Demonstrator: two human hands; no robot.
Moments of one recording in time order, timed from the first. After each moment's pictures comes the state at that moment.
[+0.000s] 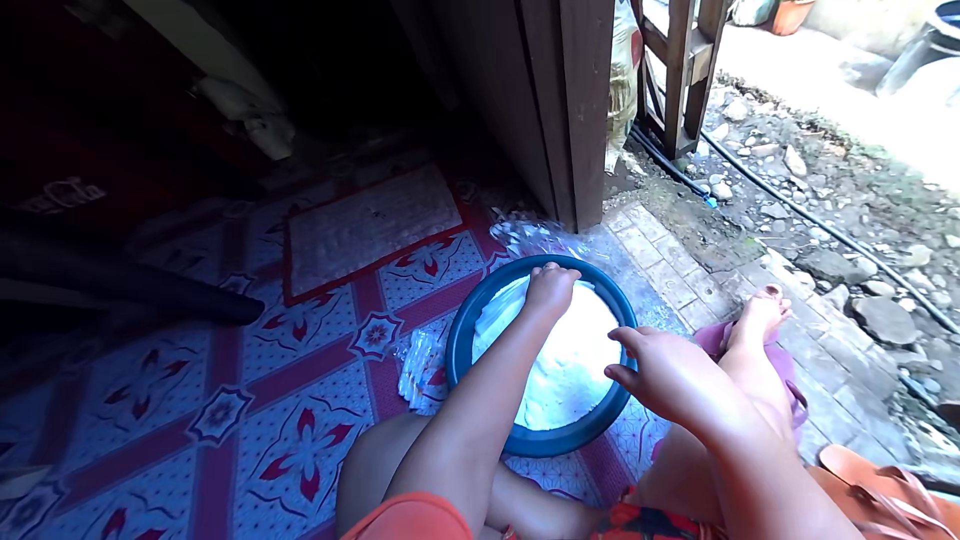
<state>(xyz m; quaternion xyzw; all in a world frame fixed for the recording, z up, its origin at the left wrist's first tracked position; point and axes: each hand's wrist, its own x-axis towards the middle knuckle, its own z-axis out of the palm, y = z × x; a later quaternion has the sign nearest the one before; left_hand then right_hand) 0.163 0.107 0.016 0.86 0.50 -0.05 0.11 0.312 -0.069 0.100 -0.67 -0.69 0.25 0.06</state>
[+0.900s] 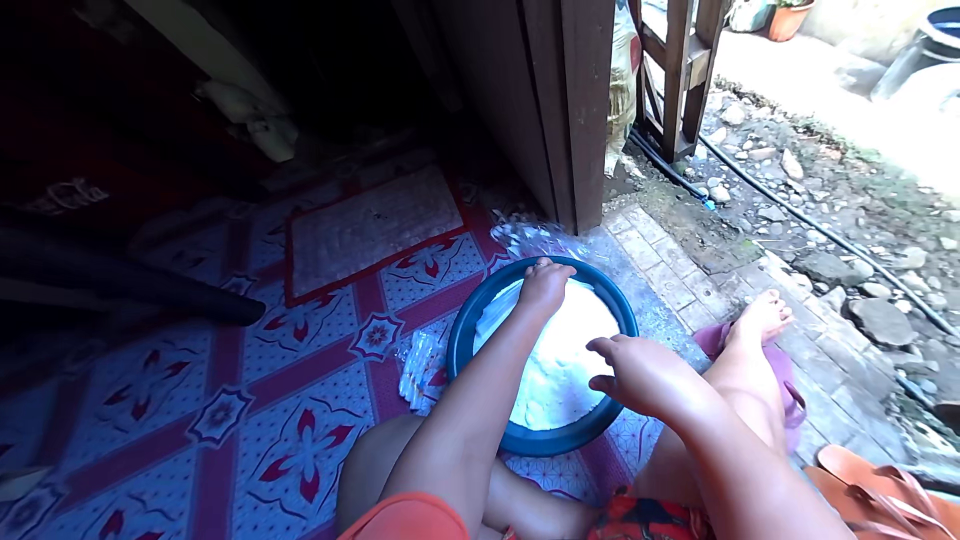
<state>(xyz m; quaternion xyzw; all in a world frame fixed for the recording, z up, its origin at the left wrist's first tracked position) 0.150 0.115 0.014 0.86 0.48 0.01 0.14 0.293 -0.058 0.091 -0.62 -0.71 0.33 0.00</state>
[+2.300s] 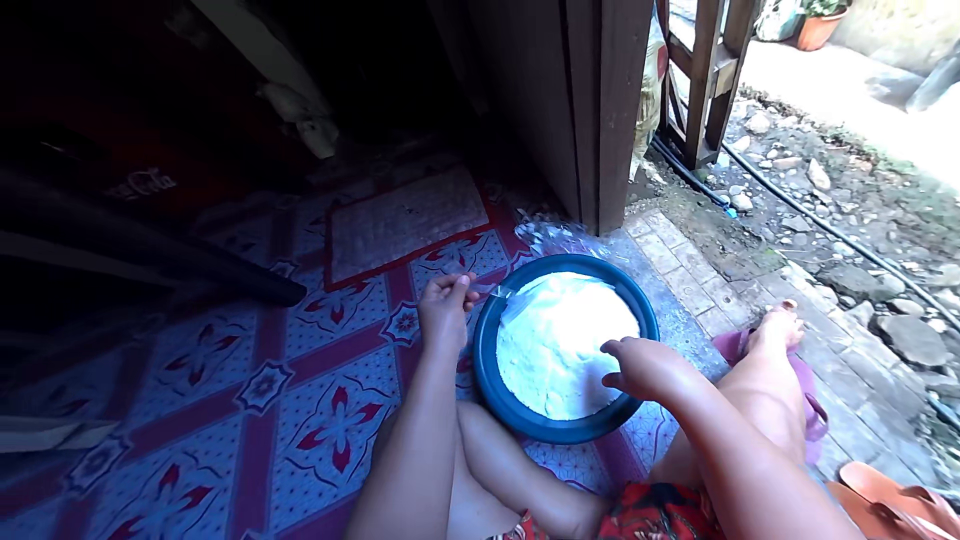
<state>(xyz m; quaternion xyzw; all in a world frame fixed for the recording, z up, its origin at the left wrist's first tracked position) -0.007 0.070 0.051 0.41 0.58 0.57 0.42 0.279 -0.040 0.048 -0.60 -0.72 0.34 -0.07</state>
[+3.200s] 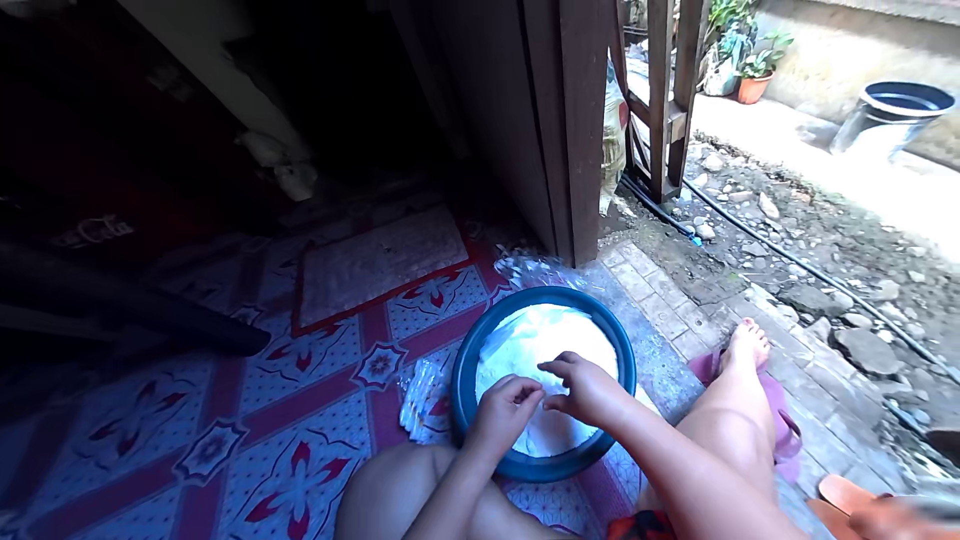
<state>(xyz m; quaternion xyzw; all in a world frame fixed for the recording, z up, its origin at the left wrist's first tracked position) 0.042 -0.029 0.004 0.76 0.47 0.33 0.30 0.236 -0.041 0.039 -0.54 -0.73 0.35 0.23</state>
